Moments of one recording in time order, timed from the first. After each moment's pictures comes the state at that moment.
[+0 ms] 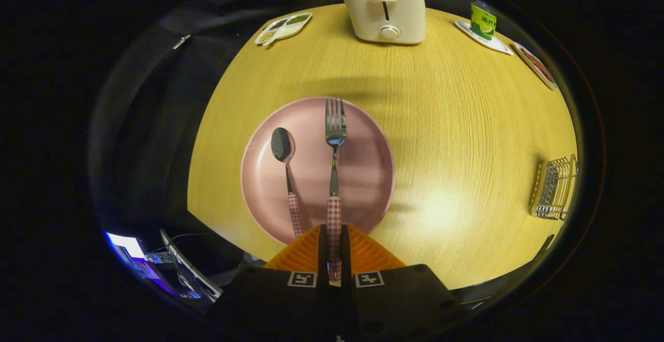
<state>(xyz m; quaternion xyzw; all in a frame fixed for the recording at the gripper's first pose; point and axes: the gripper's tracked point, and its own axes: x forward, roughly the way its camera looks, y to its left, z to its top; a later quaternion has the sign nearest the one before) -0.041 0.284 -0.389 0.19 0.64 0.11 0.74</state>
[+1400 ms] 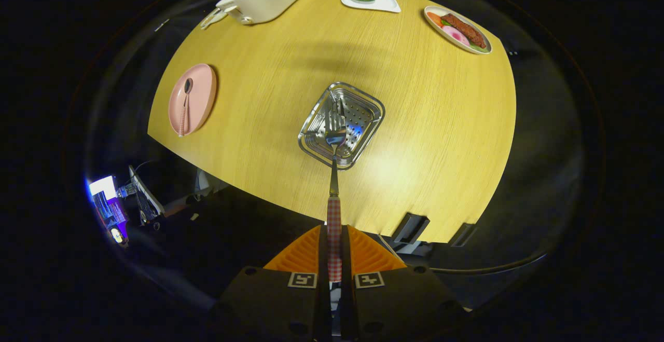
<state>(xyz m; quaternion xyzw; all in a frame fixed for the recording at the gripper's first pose) -0.159 -0.080 -0.345 0.04 0.79 0.10 0.60</state>
